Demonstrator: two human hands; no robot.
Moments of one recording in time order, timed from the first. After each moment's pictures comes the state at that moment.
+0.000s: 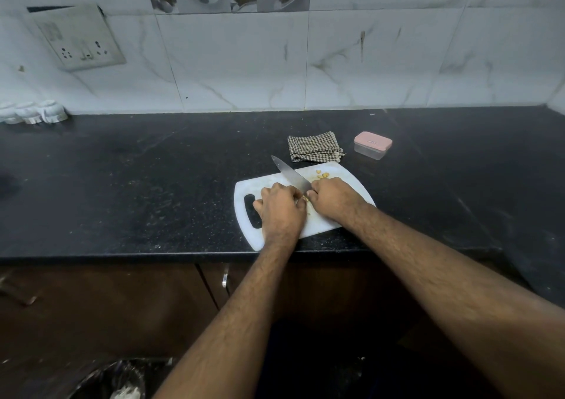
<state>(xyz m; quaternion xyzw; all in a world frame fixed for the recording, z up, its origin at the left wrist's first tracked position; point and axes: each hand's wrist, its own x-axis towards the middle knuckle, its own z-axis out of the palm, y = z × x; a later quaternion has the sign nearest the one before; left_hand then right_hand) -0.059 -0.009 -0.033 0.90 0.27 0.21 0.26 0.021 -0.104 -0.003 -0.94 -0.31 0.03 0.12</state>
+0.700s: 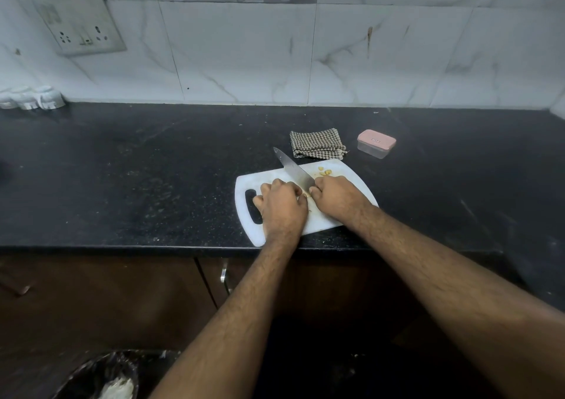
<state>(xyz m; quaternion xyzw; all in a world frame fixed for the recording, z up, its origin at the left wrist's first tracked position) -0.062 -0.011 -0.034 0.90 0.28 0.22 0.24 0.018 -0.108 -0.004 -0.94 -0.31 0.02 0.13</state>
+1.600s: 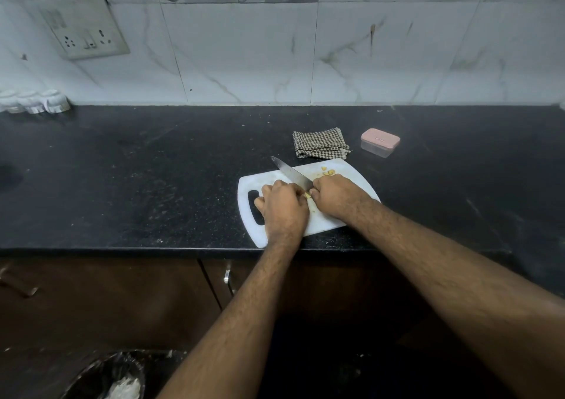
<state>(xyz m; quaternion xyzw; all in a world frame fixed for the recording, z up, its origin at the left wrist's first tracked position) -0.063 -0.009 -0.033 0.90 0.29 0.22 0.25 0.018 -0.099 0.002 -0.94 -0.33 0.04 0.06</state>
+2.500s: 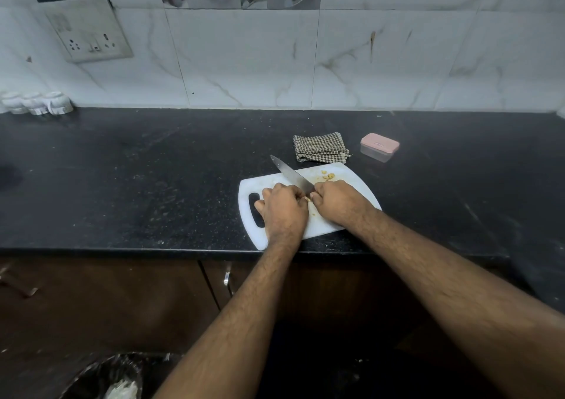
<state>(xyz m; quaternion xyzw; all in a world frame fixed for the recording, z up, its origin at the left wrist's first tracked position) -0.060 -0.007 -0.032 0.89 0.30 0.21 0.27 0.013 -0.107 0.001 -0.93 -0.35 0.02 0.09</state>
